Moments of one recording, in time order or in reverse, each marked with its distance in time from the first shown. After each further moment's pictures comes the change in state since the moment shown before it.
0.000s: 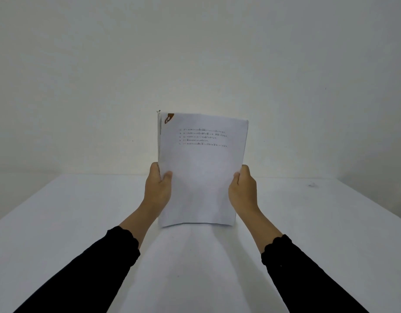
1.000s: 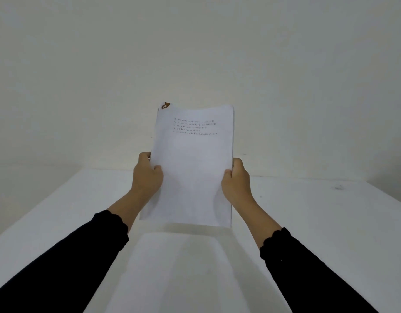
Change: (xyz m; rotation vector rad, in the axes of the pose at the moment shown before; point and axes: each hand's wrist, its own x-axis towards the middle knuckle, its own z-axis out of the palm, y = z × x) left_hand 0.043 -0.004 -0.067 0.316 0.107 -0.022; right_hand 0.003 -0.041 0.055 0.122 -0.191 0.041
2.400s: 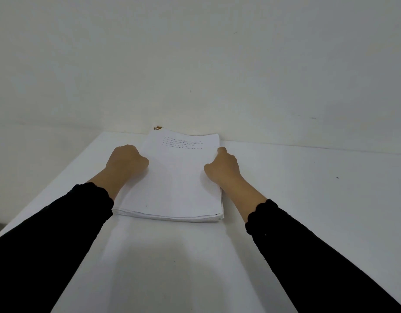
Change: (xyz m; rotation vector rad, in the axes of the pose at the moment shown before) left_hand 0.120 -0.163 -0.072 0.732 -0.235 -0.281; right_hand 0.031 0.002 0.196 -0.309 -0.390 0.327
